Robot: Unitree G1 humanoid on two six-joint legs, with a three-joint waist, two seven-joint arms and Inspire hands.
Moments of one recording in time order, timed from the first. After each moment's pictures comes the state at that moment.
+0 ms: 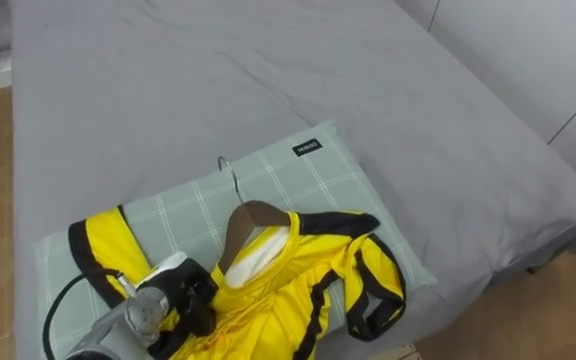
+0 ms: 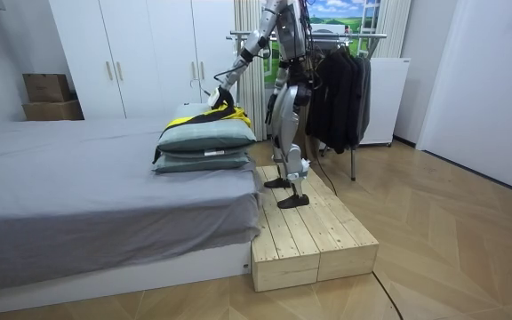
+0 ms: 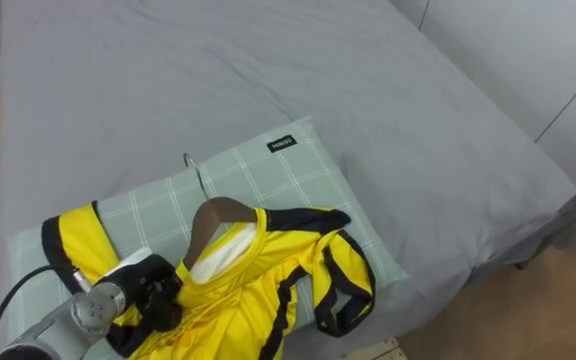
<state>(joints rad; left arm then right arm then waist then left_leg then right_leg) -0.66 0.27 -0.27 1.24 0.43 -0.03 -0.06 -0.26 -0.24 0.29 1.36 0.42 -0.02 0.18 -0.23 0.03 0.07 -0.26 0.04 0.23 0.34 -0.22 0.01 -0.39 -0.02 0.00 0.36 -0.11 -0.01</state>
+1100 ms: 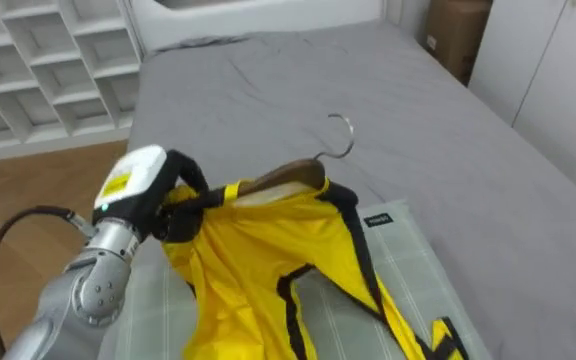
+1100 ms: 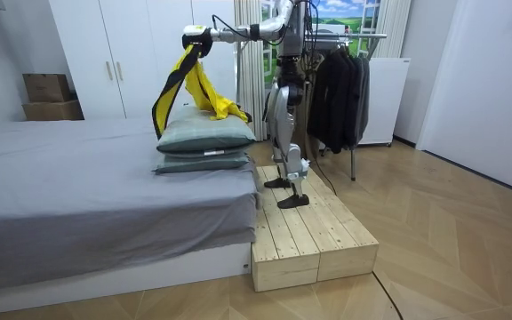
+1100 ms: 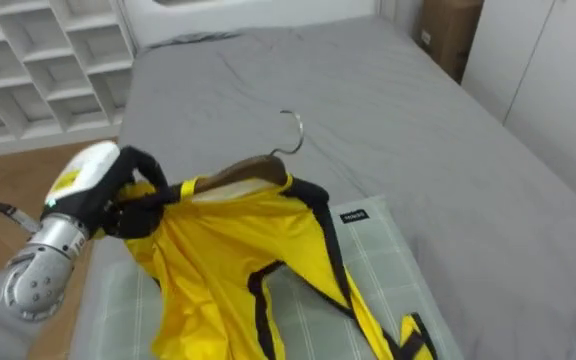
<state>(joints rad) -0.32 0.45 -0.13 0.24 0.58 -0.01 0.06 -0.04 -0.31 0.09 1.40 0.41 0.00 0.19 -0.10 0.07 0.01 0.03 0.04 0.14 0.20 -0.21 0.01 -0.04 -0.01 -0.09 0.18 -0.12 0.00</state>
